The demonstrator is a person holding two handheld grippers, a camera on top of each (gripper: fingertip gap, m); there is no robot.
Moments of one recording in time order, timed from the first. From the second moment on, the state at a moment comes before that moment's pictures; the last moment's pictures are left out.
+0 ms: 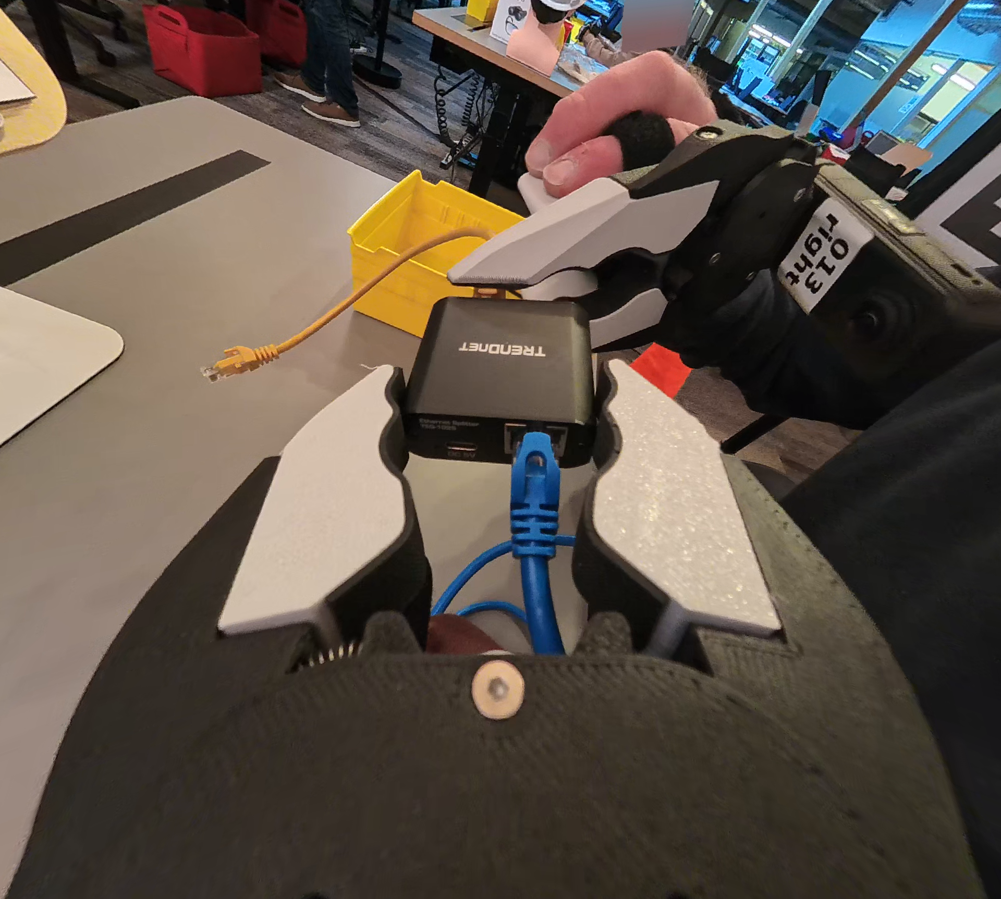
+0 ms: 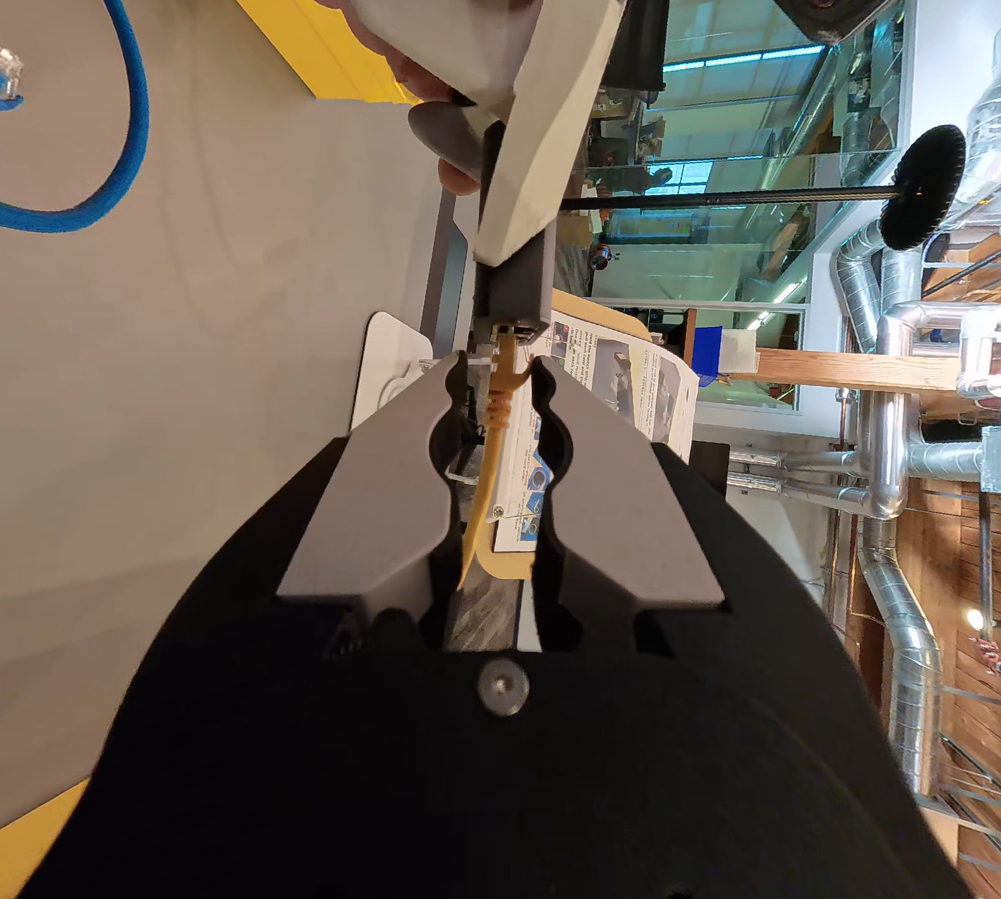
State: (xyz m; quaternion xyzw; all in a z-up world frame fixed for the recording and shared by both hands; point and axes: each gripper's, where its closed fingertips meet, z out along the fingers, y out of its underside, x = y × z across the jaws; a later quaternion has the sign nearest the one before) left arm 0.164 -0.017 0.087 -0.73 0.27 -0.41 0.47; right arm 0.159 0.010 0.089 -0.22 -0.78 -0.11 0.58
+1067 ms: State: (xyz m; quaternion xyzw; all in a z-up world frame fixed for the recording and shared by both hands) left arm 0.166 -0.010 0.086 -0.74 0.27 -0.41 0.46; right arm 0.163 0.008 0.091 -0.19 -0.78 -0.07 0.59
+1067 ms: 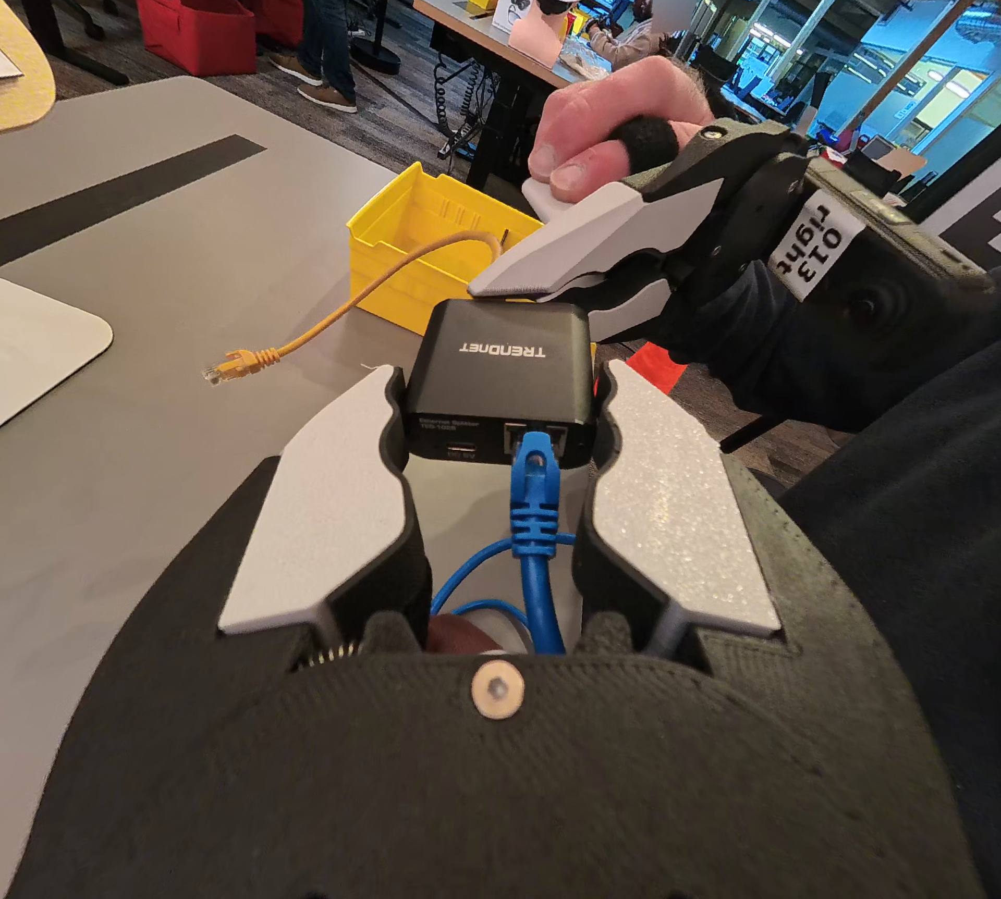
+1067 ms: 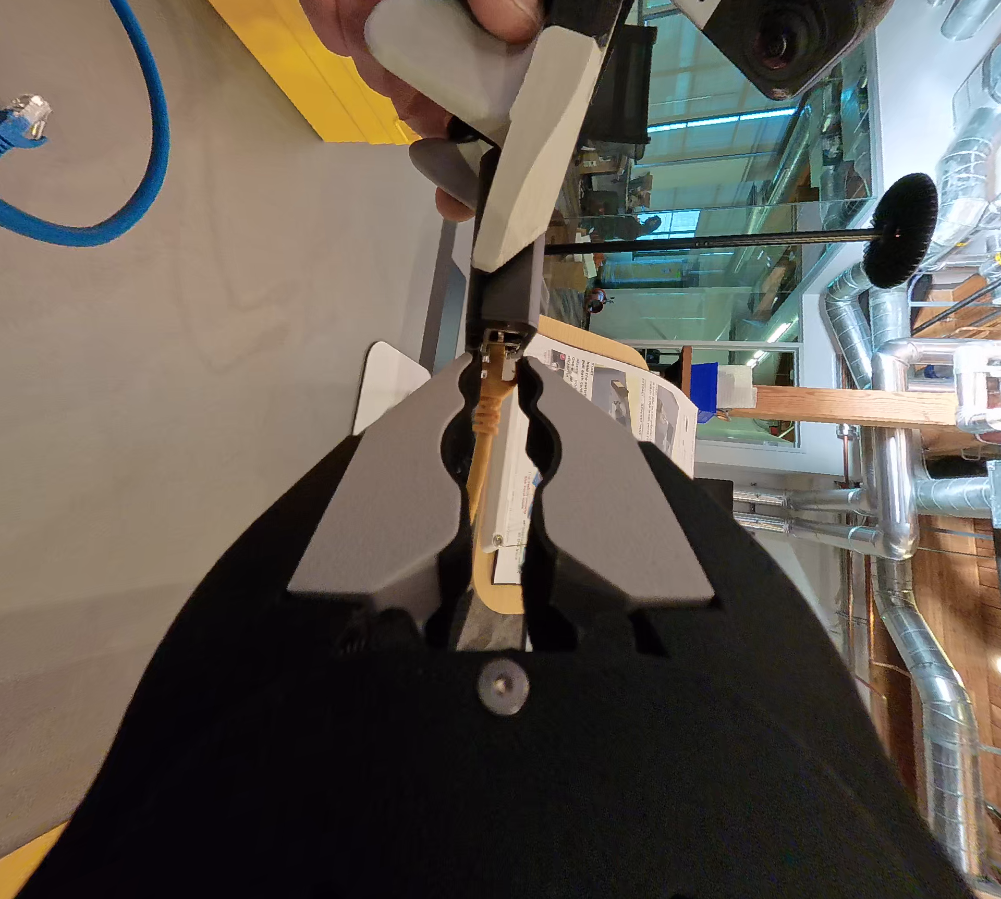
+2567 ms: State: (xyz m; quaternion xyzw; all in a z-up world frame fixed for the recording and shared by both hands) left arm 0.122 0.002 0.113 -0.74 0.25 -0.31 0.54; right arm 0.200 0.041 0.135 -0.28 -0.76 -0.07 0.58
